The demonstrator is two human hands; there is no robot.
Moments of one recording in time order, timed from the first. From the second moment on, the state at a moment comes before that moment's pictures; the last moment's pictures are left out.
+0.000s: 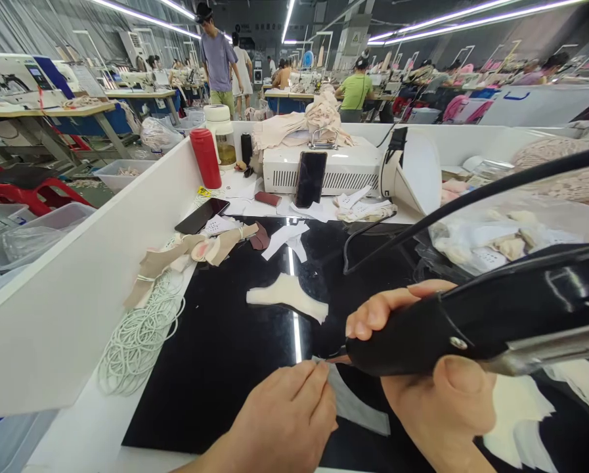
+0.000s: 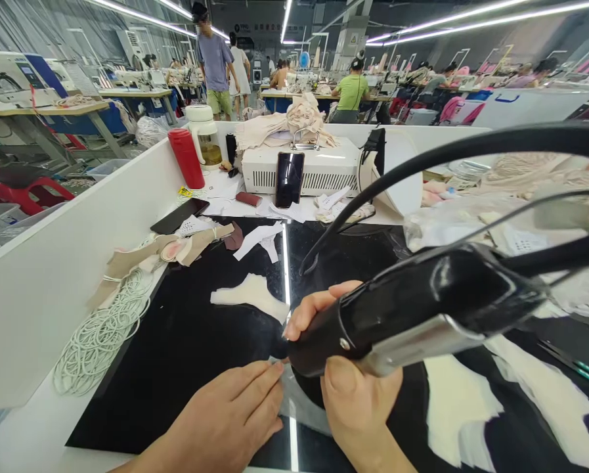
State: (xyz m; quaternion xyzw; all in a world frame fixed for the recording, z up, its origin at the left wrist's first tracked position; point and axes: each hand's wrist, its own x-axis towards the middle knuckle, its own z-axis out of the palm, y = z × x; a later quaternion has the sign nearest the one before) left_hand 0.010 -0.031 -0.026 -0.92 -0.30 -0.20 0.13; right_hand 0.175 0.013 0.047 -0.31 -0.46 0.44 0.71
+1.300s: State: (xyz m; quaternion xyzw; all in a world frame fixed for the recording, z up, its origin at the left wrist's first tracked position) left_hand 0.012 -0.035 -0.029 -0.91 -0.31 -0.24 0.14; right_hand 0.163 0.014 0.039 -0.29 -0.46 0.44 0.72
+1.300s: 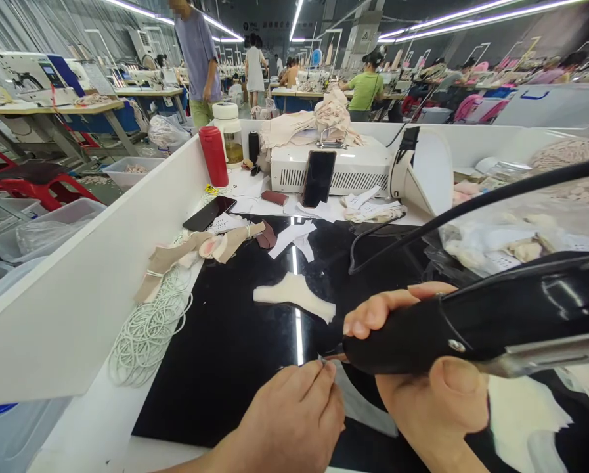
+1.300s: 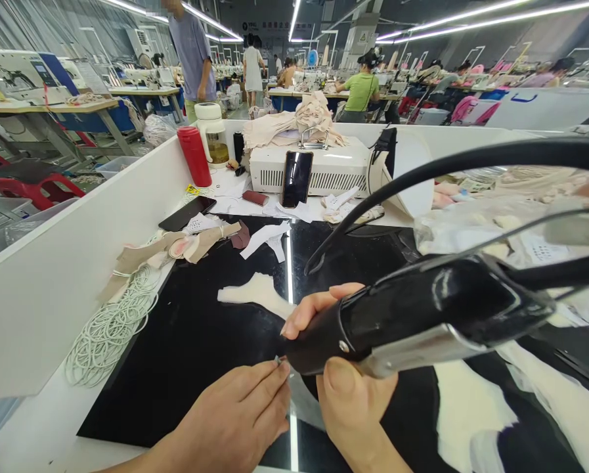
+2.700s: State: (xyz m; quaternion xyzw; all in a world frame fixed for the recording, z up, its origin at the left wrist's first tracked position) left_hand 0.007 -0.035 -0.023 -0.92 -0.30 -0.24 0.07; right_hand 0.216 -0.038 0.057 -0.38 -0.46 0.34 0.72
